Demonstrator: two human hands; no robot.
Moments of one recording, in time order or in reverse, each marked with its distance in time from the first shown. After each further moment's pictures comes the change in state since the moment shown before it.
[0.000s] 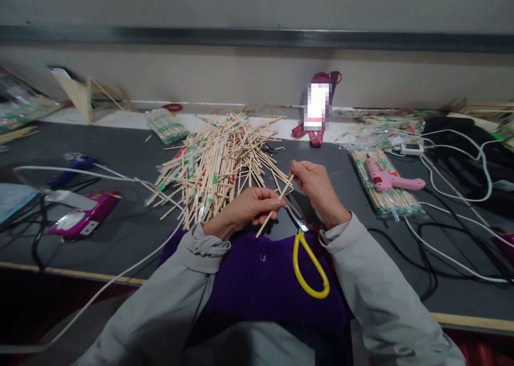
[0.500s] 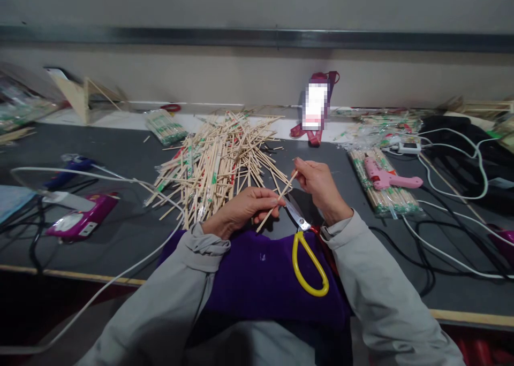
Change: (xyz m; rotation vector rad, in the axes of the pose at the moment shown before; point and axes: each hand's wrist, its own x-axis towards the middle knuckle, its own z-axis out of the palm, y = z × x) left_hand 0.001 0.001 -0.003 -0.053 -0.040 -0.021; right_hand 0.003 -0.002 -0.006 0.011 0.044 0.039
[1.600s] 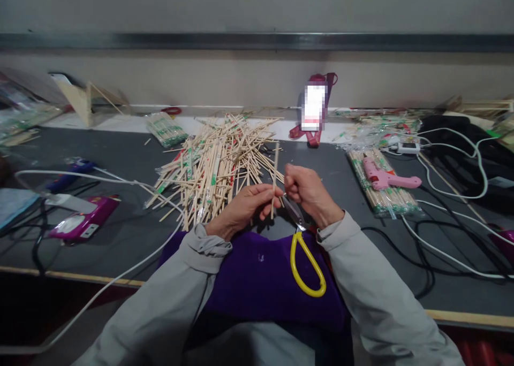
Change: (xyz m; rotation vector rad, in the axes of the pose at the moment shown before) left_hand 0.007 -0.008 0.002 -0.090 0.065 0.200; right_hand -0.014 -0.007 0.009 0.234 -0.253 0.092
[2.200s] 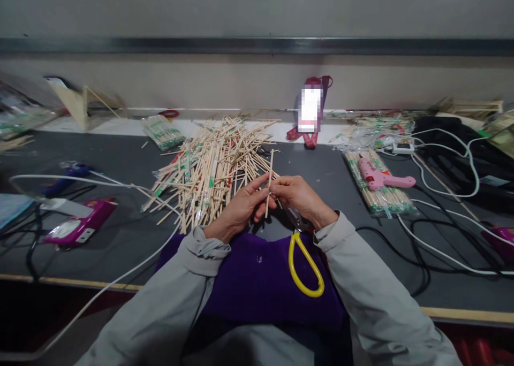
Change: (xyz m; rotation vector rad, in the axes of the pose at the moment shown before) left_hand 0.002 -0.002 0.002 -0.026 0.122 0.010; right_hand -0.003 0.013 0.006 -0.253 -0.207 0.046
